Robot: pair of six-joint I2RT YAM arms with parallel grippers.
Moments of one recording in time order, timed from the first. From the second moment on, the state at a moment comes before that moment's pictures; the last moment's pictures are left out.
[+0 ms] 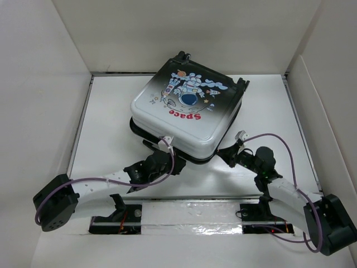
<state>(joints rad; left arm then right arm) -1.01 1.08 0.39 0.18 -0.20 -0.72 0.36 0.96 0.10 0.77 -0.59 0.09</state>
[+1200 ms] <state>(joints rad) -1.05 1.43 0.68 0.32 -0.21 -0.68 1.26 1.13 0.33 0.50 0.28 0.49</state>
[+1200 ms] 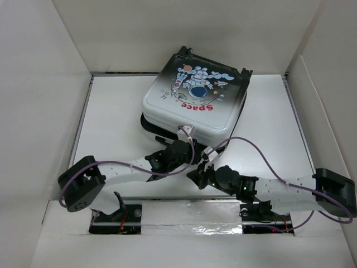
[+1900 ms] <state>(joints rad) -0.75 0.92 0.34 0.07 -0.27 -0.76 1.05 0.14 0.15 -0.15 0.65 0.55</state>
